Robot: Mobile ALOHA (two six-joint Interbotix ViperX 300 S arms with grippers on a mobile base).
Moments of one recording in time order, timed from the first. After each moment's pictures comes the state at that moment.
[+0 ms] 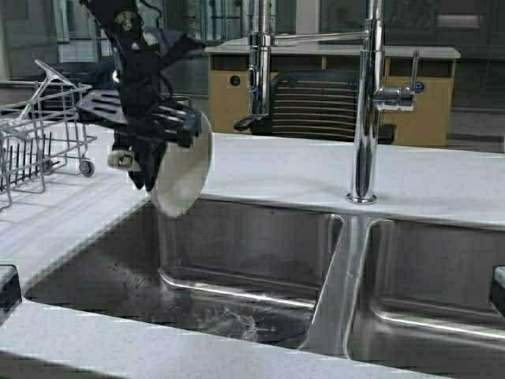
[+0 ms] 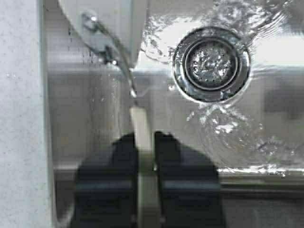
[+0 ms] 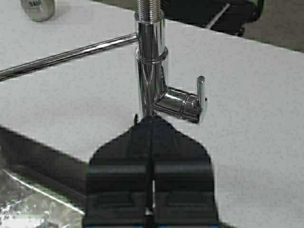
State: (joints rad) left arm -0.55 0.10 0.73 0.52 0.42 -0.65; right arm 0.17 -0.55 0.88 -0.06 0.00 0.10
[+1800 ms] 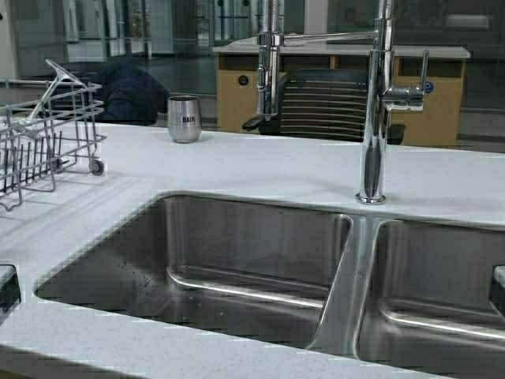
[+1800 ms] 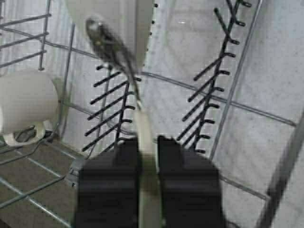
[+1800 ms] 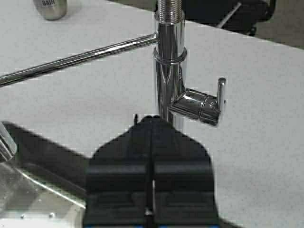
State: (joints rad) left arm 0.24 -0.04 0.64 0.69 0.55 -0.16; right arm 0.18 -0.54 0.87 -0.06 0.00 0.10
